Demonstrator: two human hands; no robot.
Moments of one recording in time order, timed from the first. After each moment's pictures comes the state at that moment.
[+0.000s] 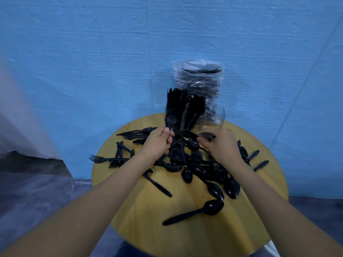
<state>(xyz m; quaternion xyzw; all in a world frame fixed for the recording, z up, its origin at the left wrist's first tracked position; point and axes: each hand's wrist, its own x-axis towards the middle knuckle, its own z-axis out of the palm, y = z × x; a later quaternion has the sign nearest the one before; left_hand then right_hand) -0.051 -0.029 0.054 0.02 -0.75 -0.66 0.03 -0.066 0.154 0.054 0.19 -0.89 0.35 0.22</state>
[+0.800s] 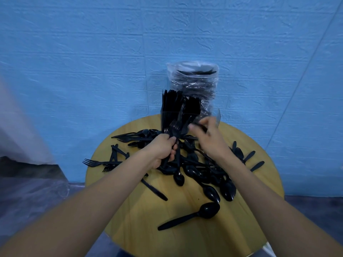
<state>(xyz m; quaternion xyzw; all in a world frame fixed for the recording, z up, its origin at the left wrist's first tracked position) -0.055 -0.007 0.066 0.11 -0.70 -0.70 -0.12 -0.073 0.139 0.065 0.14 -0.83 0.54 0.08</state>
